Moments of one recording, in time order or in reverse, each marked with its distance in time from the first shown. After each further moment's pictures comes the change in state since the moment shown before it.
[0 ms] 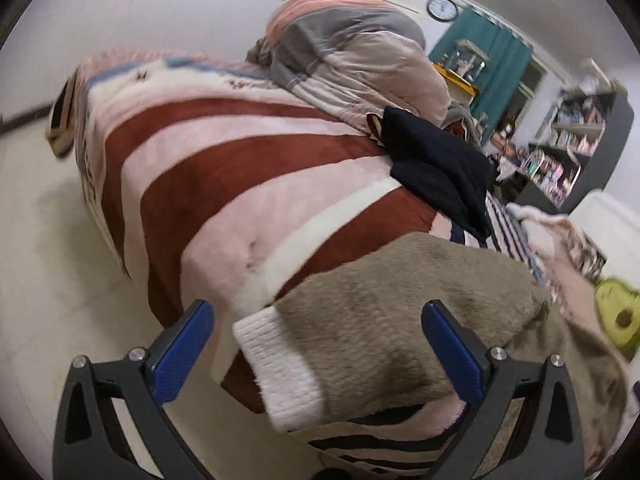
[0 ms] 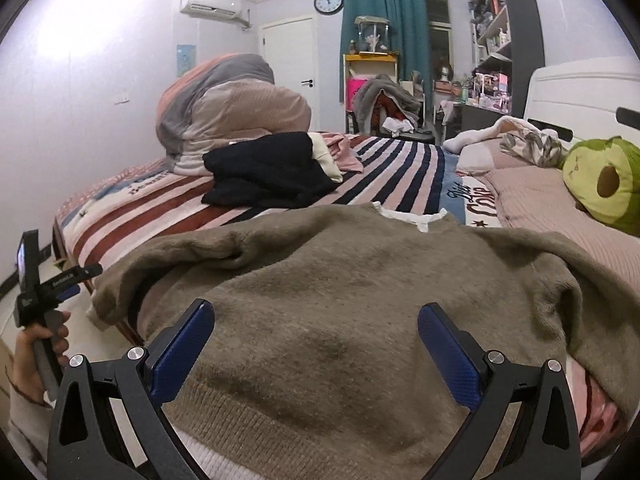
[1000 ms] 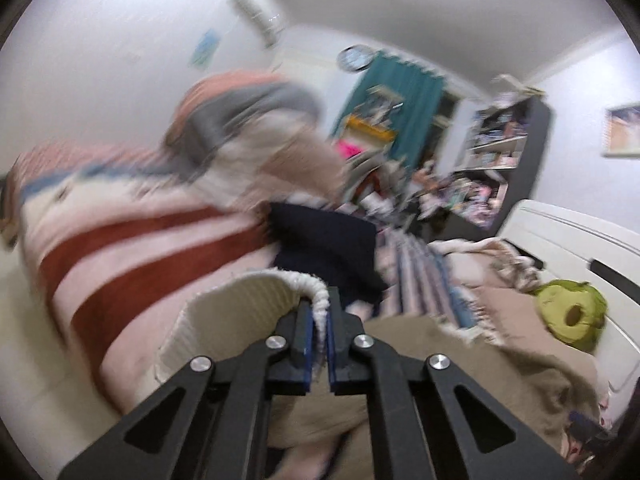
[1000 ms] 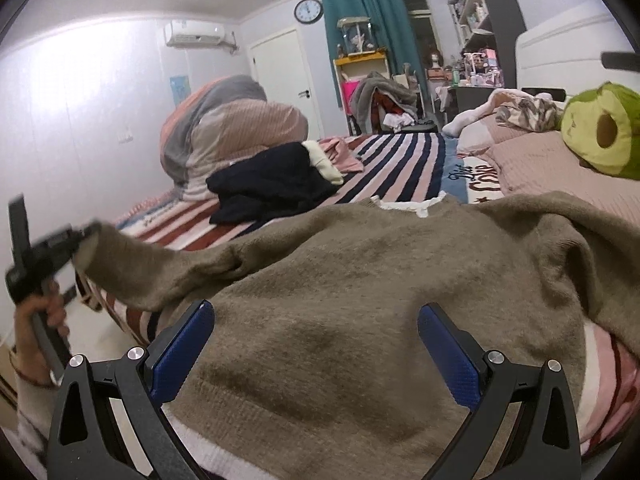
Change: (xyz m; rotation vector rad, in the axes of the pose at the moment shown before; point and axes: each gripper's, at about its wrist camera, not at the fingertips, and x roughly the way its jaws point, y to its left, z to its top) left arm -0.071 -0.133 0.058 0.203 -0.263 -0.252; right arm -0.019 -0.057 -0.023 0.171 -0.076 0.098
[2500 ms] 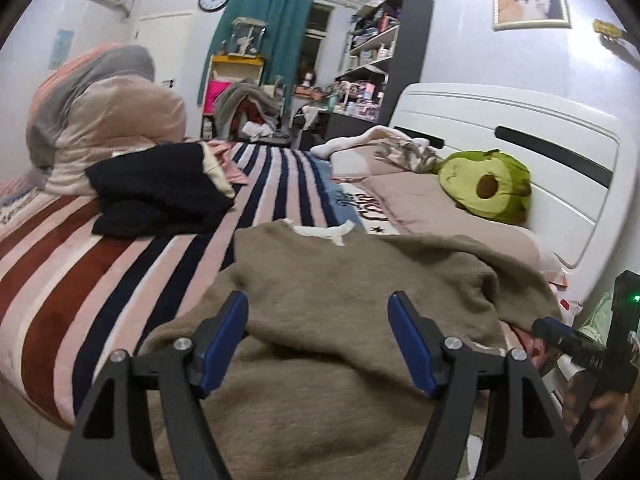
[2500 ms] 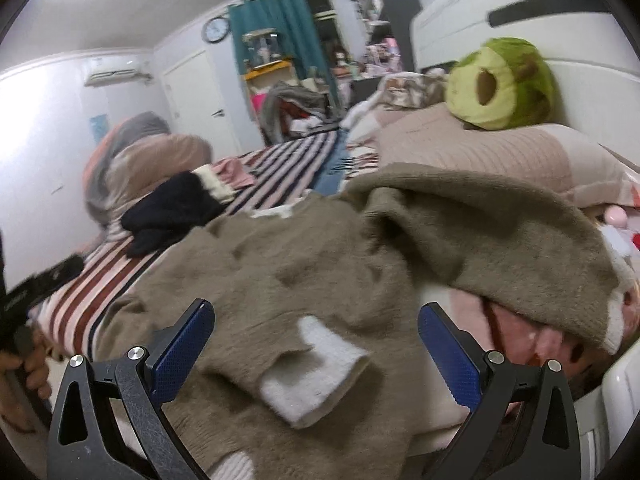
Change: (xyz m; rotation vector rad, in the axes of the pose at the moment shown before) left arm 0.043 -0.182 -0.067 0.281 0.318 -0.286; right arm -0.059 -0.120 -0.012 0.222 -0.025 -0.241
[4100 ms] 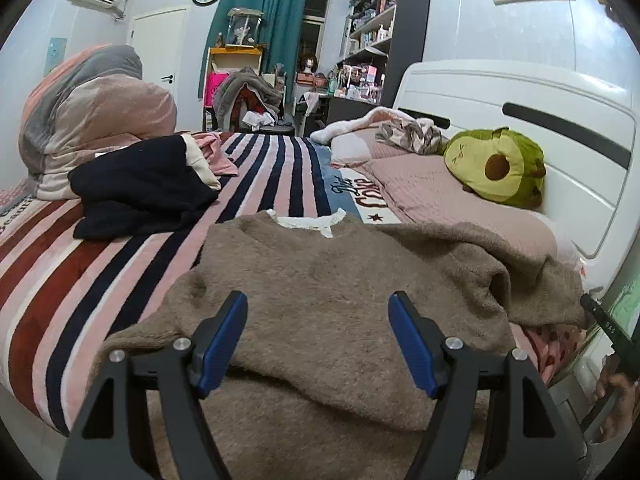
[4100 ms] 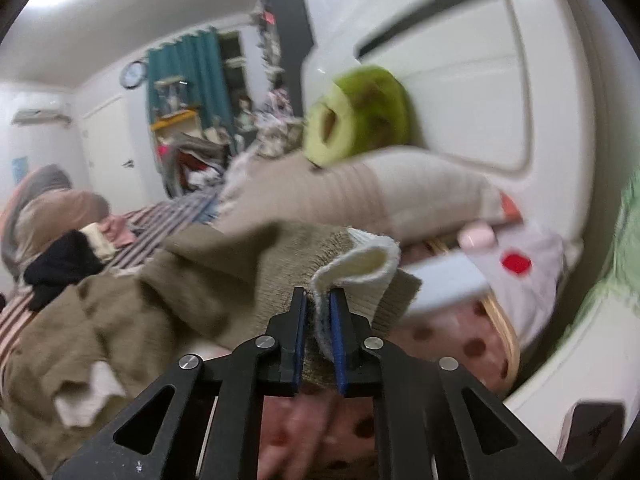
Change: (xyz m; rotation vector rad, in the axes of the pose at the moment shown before) left arm 0.048 -0.044 -0.002 0.044 0.032 0.050; right arm -0.051 -0.118 0.020 -0.045 -0.222 -0.295
